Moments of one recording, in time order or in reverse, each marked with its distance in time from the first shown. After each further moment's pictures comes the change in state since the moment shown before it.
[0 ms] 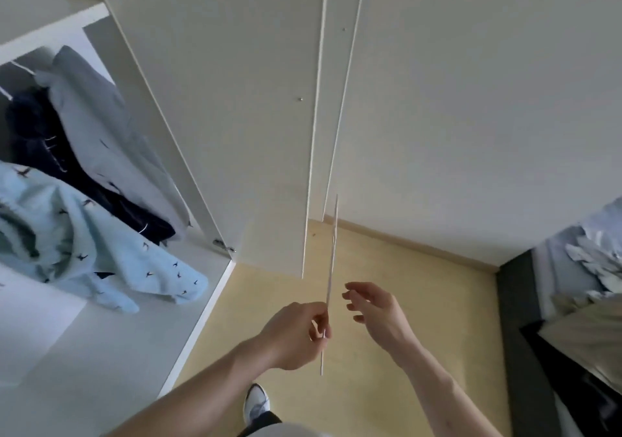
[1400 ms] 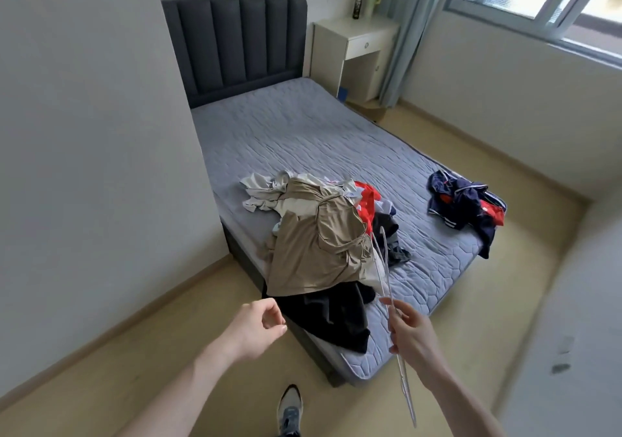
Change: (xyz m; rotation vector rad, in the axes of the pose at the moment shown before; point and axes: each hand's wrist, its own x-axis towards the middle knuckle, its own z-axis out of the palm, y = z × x) left_hand 0.347 0.521 0.482 0.283 -0.542 0.454; right_hand -0.221 0.338 -0.677 0.471 1.084 0.271
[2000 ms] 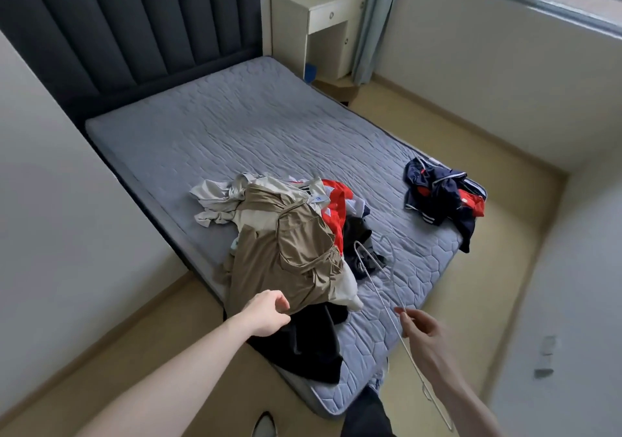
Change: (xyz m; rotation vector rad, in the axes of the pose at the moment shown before) left_hand 0.263 0.097 0.059 0.225 -0.259 -0.100; right_hand 0.169 -0.009 -0.107 -0.032 0.215 0.059
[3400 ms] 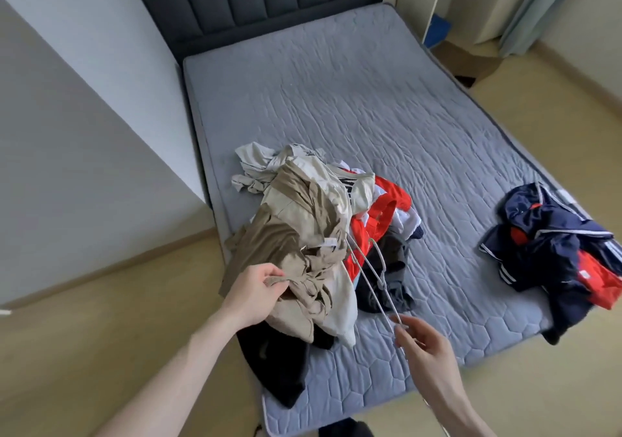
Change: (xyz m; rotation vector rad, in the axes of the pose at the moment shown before) left_hand 0.123 0.166 -0.001 -0.462 0.518 -0.357; right_hand 0.307 -0.020 -0.068 -0.158 -0.553 -0.097
